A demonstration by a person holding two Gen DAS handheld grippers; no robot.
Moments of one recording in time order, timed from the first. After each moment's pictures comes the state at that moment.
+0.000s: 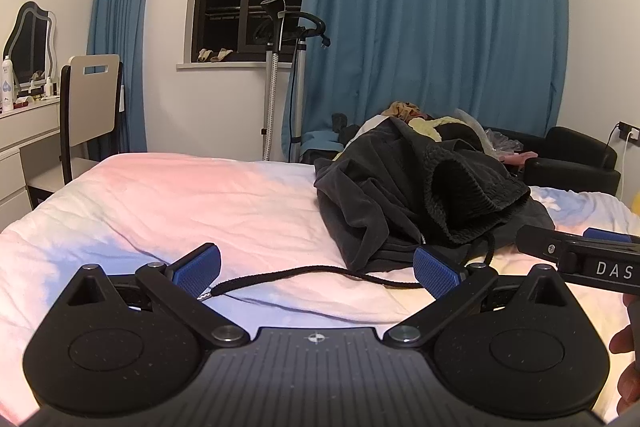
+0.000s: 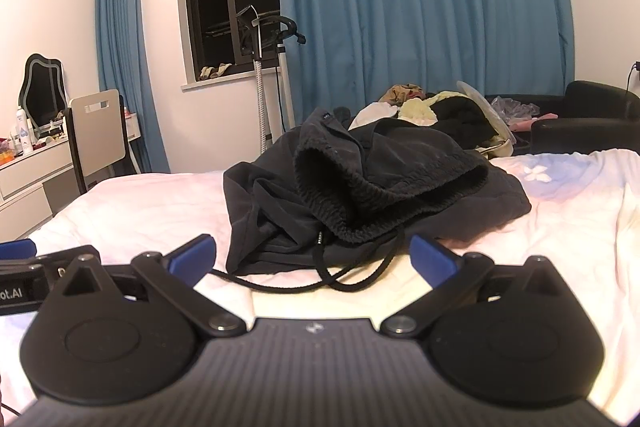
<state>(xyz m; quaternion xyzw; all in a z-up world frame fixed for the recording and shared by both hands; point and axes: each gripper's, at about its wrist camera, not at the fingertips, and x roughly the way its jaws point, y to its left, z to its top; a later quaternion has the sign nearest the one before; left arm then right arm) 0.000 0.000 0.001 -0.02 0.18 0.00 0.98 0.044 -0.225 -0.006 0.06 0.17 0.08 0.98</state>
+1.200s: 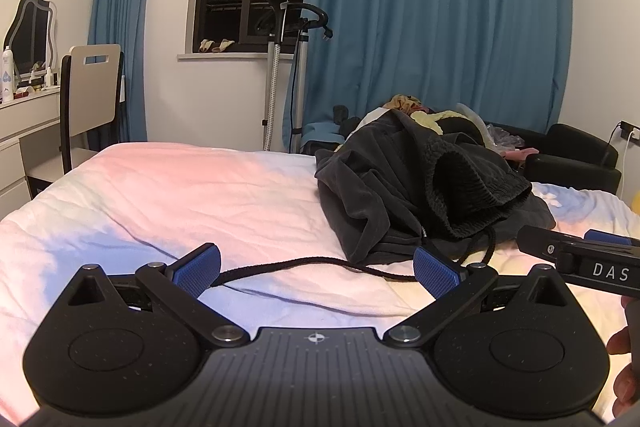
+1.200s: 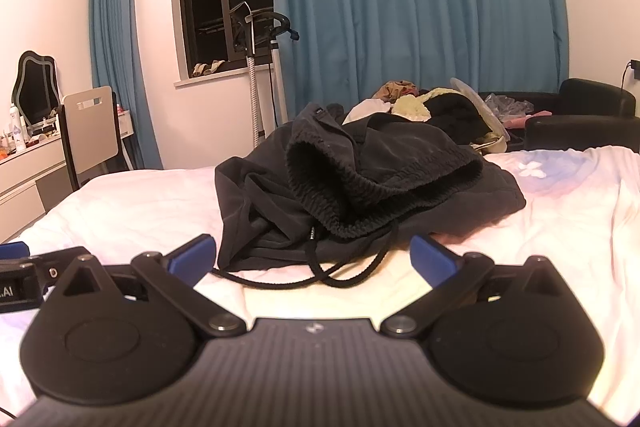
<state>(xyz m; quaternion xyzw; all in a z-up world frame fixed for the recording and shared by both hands) -0.008 0.005 -0.008 -0.03 0.18 0.00 0.98 0.043 -0.224 -0.011 0.06 0.17 0.07 0.98</state>
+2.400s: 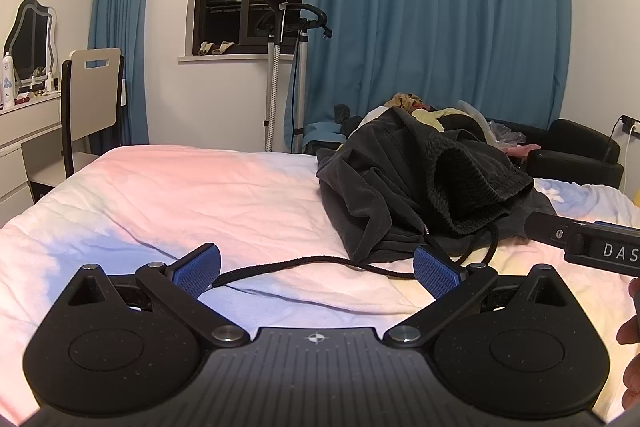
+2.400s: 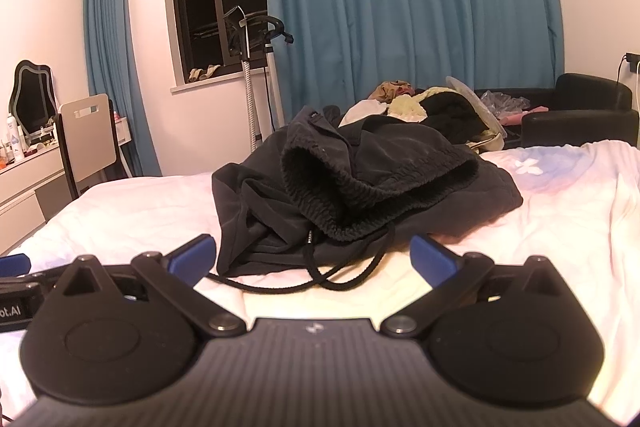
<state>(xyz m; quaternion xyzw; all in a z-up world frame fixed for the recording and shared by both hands) -0.004 0.001 0.000 -0.02 0.19 0.00 0.98 0.044 -0.229 -0.008 0.07 0.17 0.07 0.98</state>
